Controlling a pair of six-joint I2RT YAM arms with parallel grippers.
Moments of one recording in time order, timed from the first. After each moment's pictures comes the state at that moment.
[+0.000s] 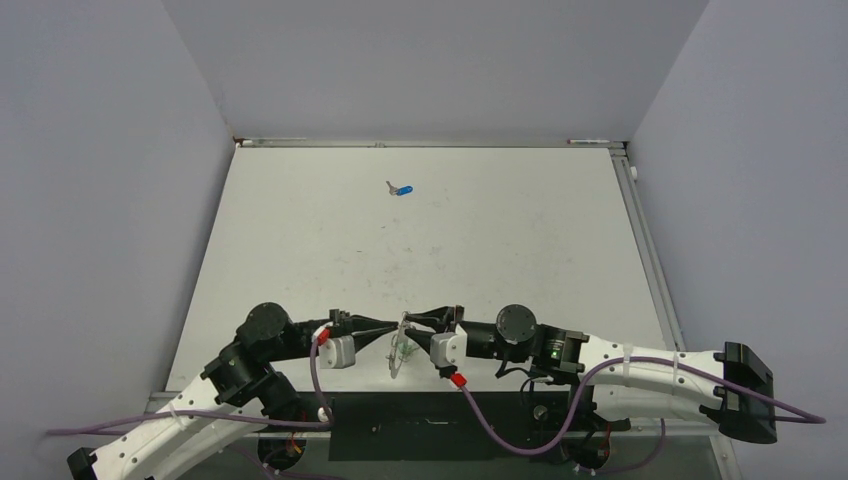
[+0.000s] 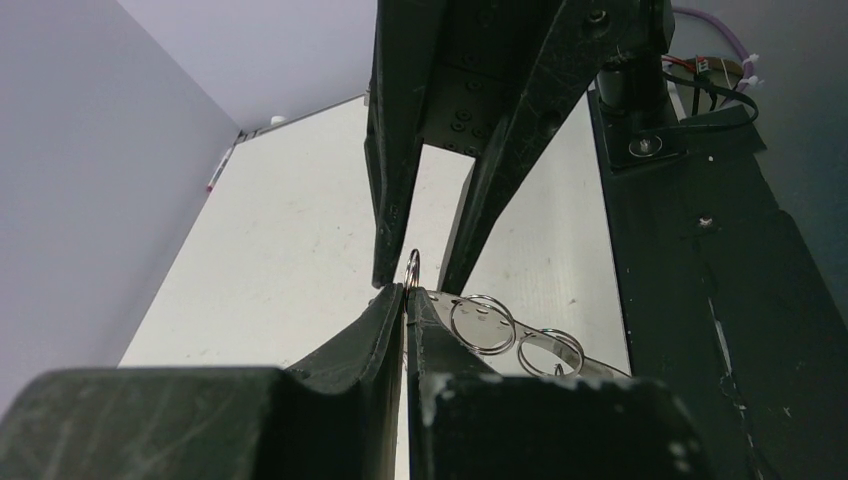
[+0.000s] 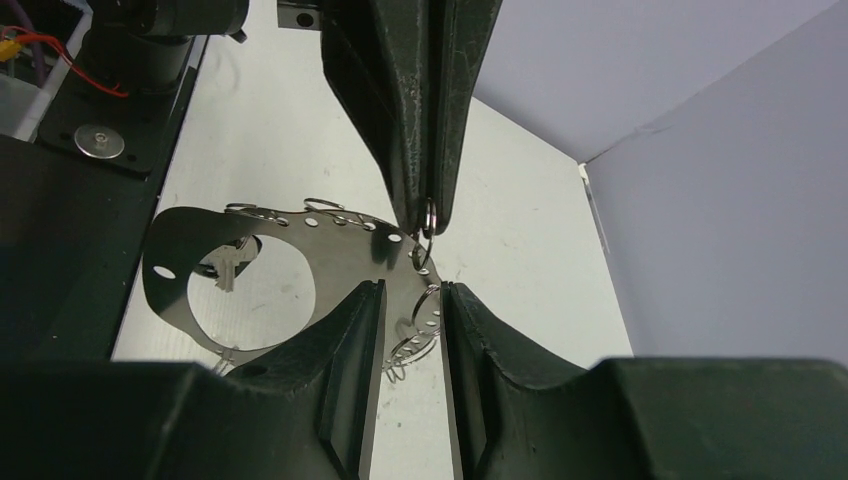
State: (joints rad) left arm -0.88 0.40 0.45 -0.06 0.55 0.42; right arm 1.25 0.93 0.52 0.34 -0.19 -0.68
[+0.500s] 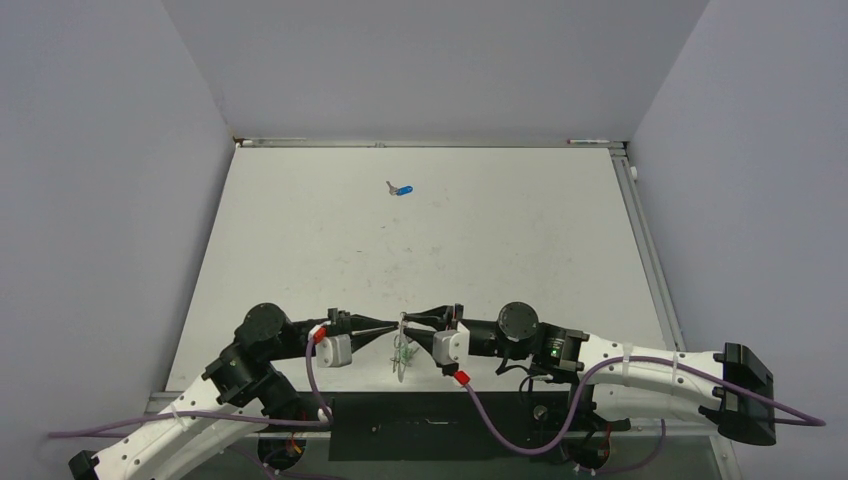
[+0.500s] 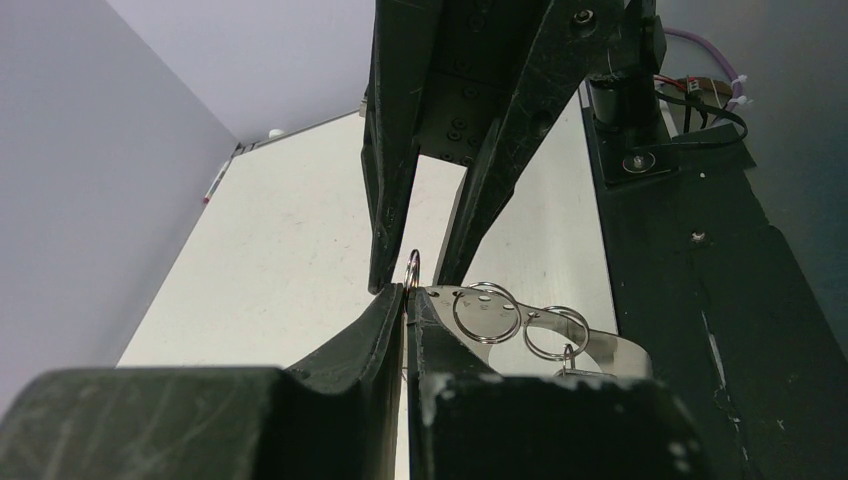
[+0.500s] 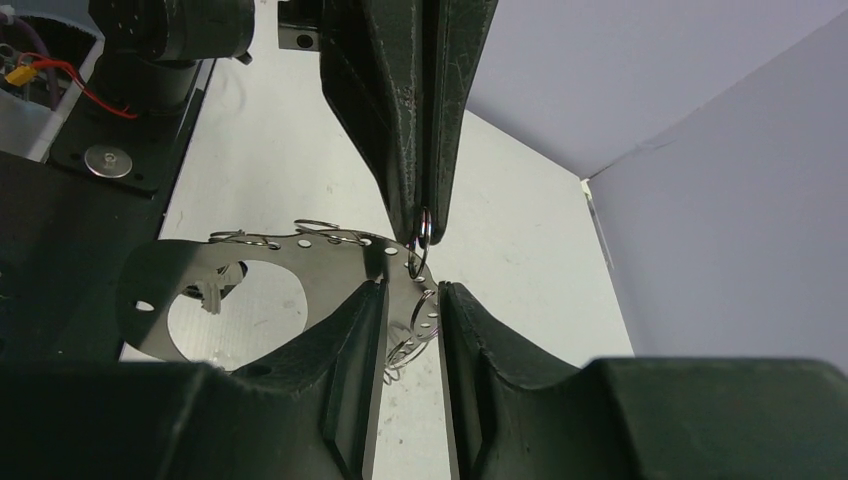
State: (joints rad) left arm -0.86 0.39 0.43 0.00 0.59 0.39; right arm 1.23 0.94 0.52 0.36 -0.24 -0.66
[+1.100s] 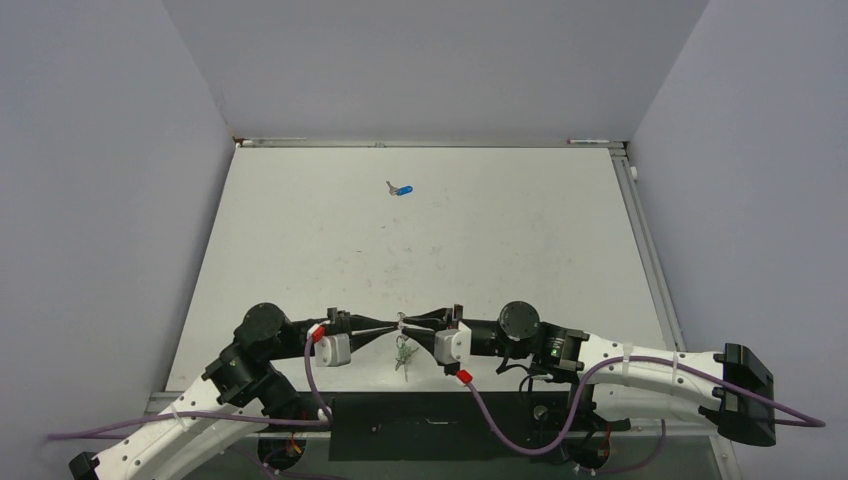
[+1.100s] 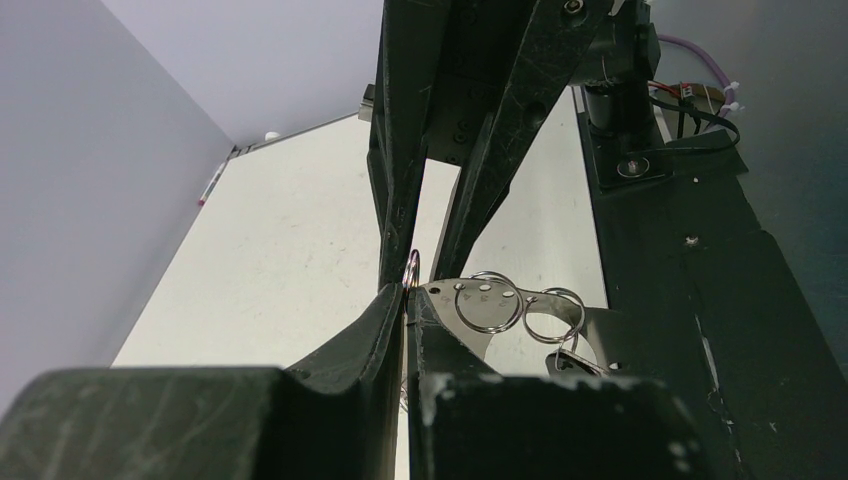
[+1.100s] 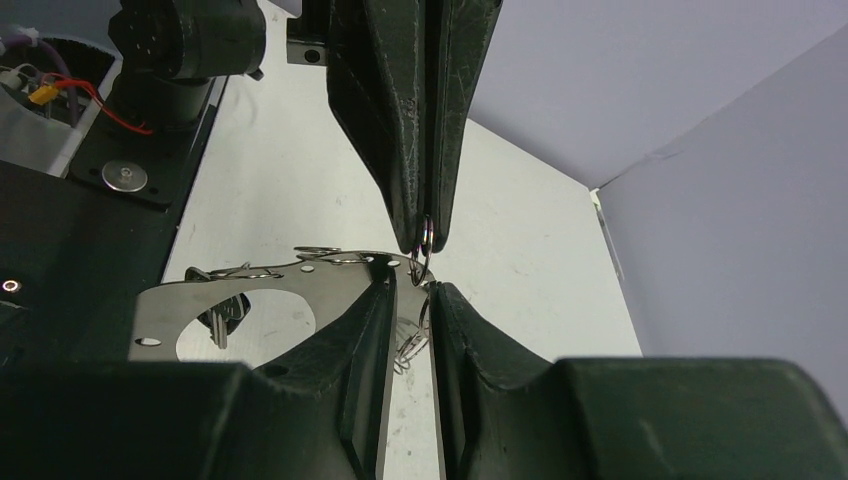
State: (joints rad) left arm -0.85 0.39 0.43 0.00 0.61 0.37; right arm 1.22 0.94 0.52 0.38 -0.27 -0.64
